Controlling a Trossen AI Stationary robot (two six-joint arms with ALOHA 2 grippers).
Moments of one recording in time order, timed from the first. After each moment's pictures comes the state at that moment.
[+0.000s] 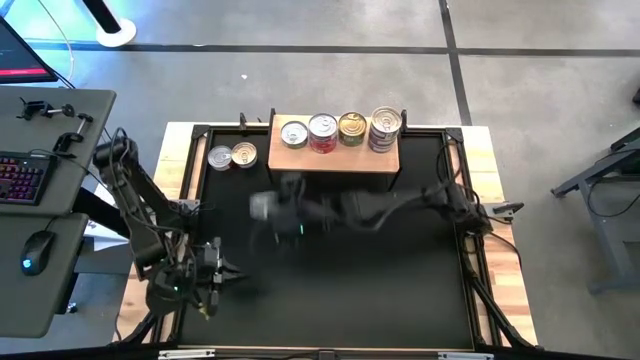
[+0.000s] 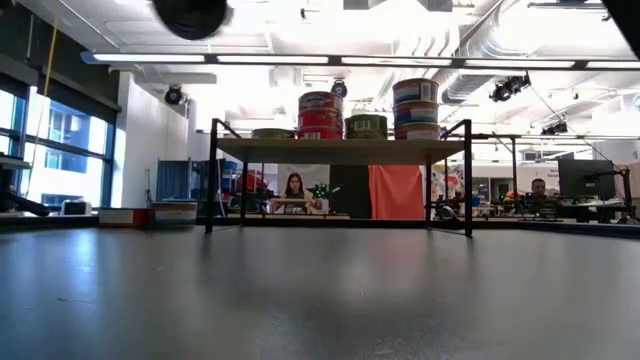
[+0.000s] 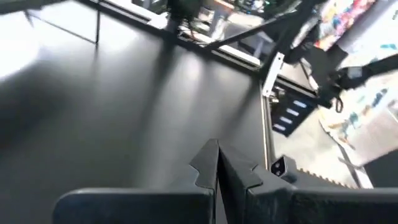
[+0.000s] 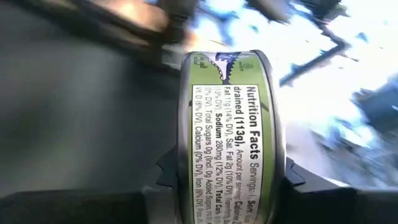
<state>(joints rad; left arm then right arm) -1.08 1.18 0.77 -0.30 -1.06 -1.03 0.22 2.18 2.20 -0.64 0.51 -0.38</state>
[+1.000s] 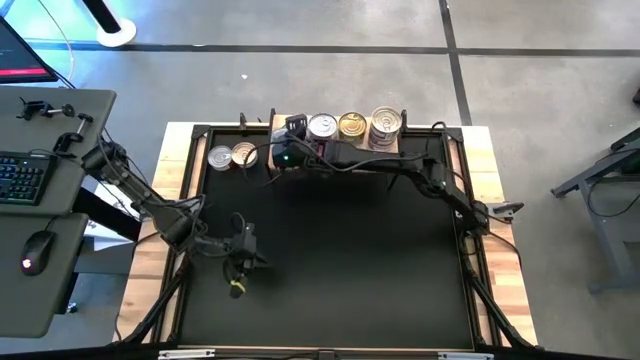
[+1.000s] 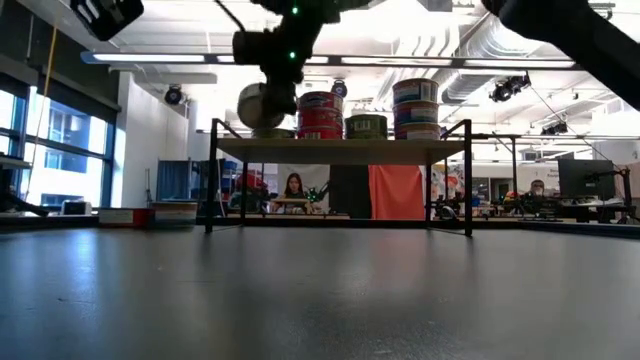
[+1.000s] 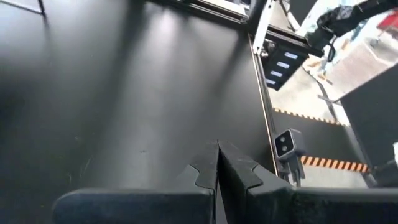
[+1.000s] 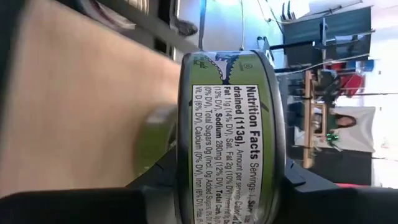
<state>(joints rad) -0.67 1.15 0.77 -0.19 -0.46 -0.64 -0.14 2.31 2.29 -0.70 0.73 -0.78</state>
